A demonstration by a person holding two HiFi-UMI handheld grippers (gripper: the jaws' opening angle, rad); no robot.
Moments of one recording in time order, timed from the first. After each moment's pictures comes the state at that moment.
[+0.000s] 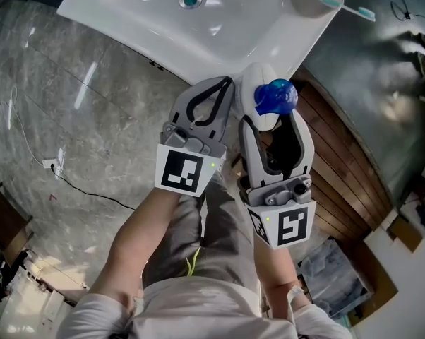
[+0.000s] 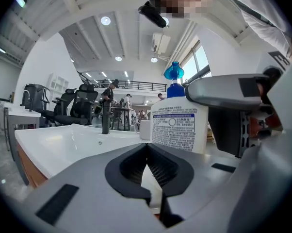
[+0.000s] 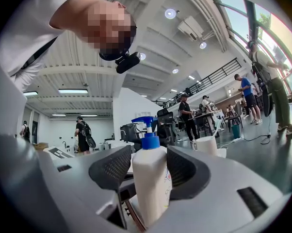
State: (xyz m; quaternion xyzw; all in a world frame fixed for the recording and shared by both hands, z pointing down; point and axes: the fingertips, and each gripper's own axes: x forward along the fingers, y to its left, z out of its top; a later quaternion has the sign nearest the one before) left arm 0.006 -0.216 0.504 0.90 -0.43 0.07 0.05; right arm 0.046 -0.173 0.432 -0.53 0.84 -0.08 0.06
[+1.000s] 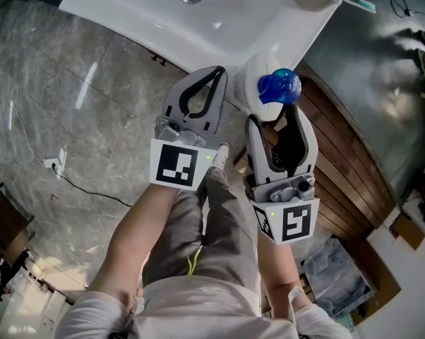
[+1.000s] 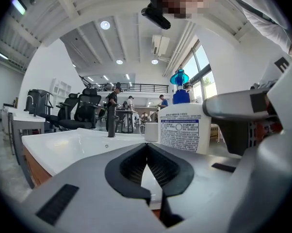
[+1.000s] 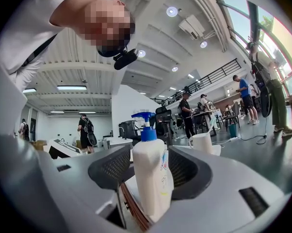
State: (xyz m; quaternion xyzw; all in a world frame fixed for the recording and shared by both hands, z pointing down) left arm -0.015 -0.212 0.495 0.89 -0.46 0.05 0.05; right arm 0.049 -0.153 0.444 -0.54 0.83 -0.08 0.04
